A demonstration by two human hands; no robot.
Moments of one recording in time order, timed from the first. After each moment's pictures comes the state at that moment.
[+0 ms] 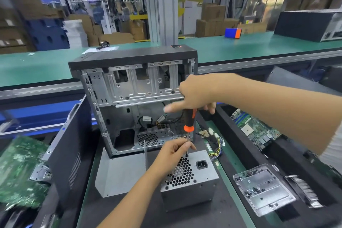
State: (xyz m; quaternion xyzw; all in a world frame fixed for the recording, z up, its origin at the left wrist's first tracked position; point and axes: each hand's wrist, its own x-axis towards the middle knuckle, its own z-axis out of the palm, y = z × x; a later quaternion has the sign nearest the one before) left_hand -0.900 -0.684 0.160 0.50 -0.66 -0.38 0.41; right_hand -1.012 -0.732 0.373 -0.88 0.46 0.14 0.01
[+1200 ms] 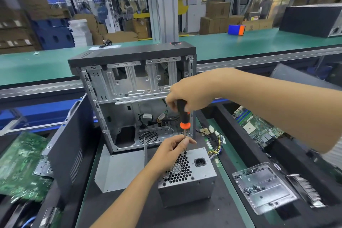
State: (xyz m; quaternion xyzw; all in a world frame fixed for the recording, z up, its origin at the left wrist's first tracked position) left_hand -0.903 -0.680 0.162 0.49 -0.66 -0.38 0.42; right_hand -1.013 -0.731 0.375 -0.94 0.27 0.21 -0.07
